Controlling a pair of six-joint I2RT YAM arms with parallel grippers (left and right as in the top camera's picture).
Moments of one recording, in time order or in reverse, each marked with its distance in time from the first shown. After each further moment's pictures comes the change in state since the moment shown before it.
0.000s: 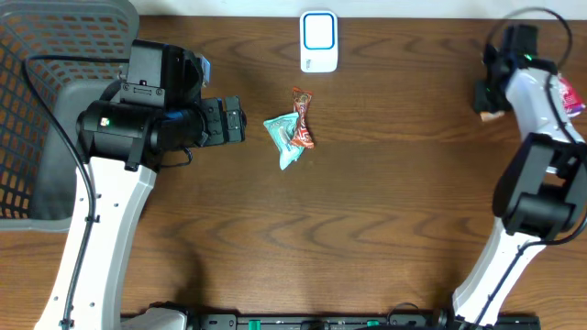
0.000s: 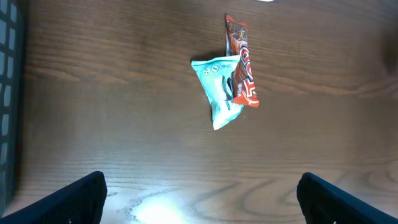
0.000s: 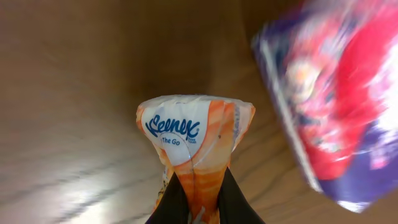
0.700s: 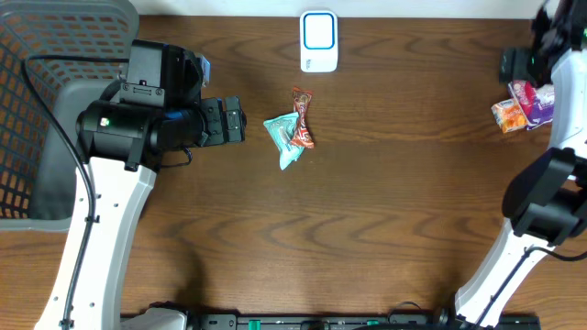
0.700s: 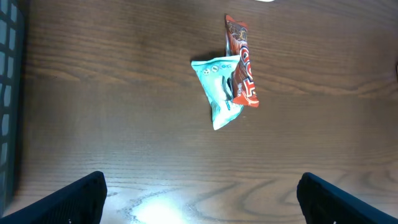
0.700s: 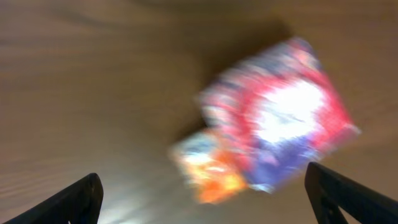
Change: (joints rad) left arm 0.000 0.000 0.000 0.000 0.000 0.000; right arm -0.063 0.001 0.387 -0.251 -0.119 0.045
